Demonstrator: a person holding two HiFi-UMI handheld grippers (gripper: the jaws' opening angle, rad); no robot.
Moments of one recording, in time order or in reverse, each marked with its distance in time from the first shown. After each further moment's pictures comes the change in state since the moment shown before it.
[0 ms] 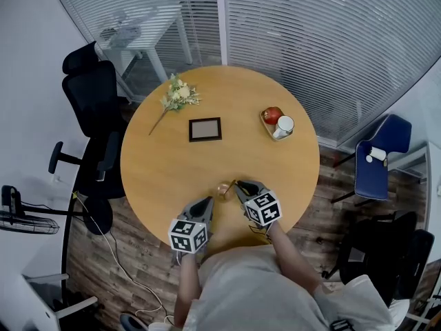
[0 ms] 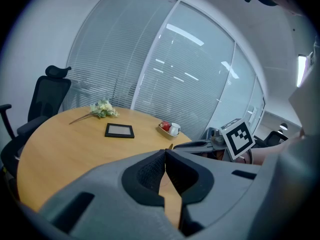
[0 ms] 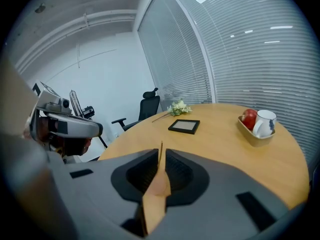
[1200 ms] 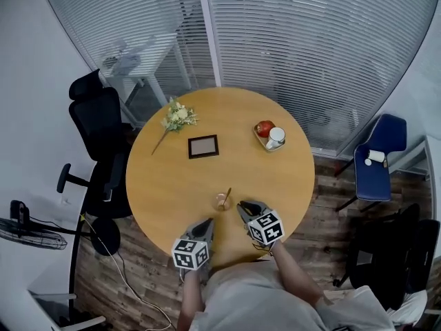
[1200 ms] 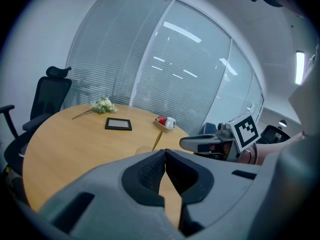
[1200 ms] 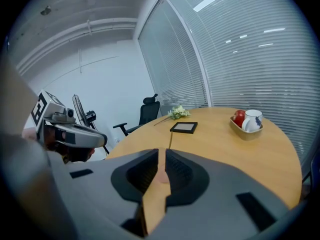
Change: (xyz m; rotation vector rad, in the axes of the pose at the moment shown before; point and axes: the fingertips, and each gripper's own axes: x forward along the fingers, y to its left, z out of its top) left arm -0.031 -0.030 -0.037 0.014 0.031 0.001; right arm -0.055 0.024 -0.018 0.021 -0.069 -0.021
